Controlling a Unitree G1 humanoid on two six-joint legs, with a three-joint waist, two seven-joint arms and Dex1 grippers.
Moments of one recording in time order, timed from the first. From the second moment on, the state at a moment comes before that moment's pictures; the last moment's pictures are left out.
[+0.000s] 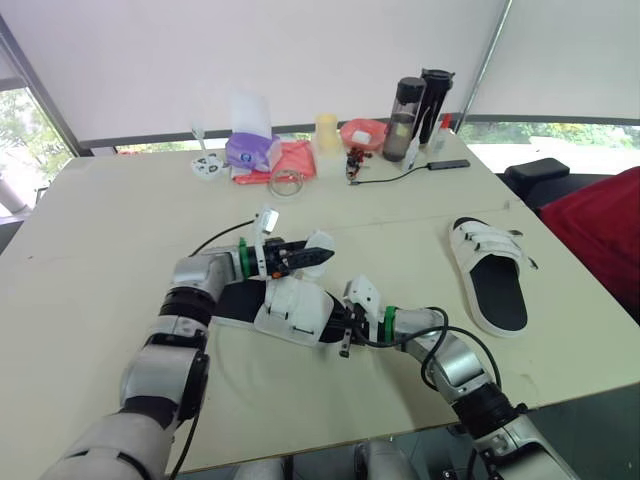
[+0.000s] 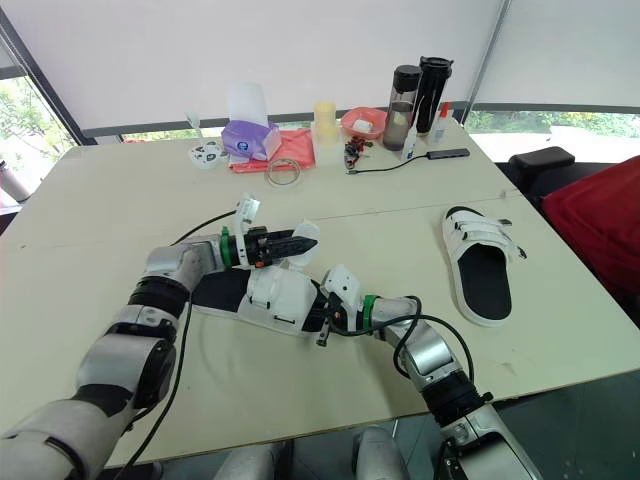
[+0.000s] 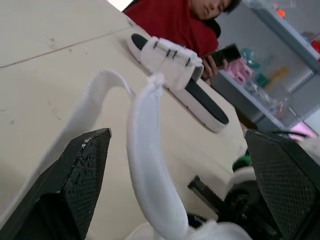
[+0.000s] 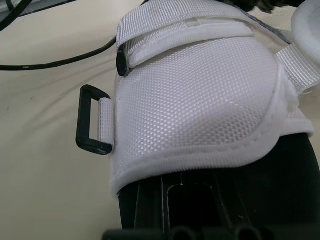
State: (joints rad) left arm -0.93 0.25 0.03 0.86 -0.42 0.57 -1.20; right arm -0.36 -0.32 0.35 0.14 0.23 0.24 0.89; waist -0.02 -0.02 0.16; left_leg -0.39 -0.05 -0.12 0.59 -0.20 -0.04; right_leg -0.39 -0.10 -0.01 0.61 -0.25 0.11
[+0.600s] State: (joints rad) left arm -1.14 0.20 0.23 1.03 -0.47 0.51 -1.16; right arm -0.36 -0.29 0.35 0.14 0.22 0.24 0.89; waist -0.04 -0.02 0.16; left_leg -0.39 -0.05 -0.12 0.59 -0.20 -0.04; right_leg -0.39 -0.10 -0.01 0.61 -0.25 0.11
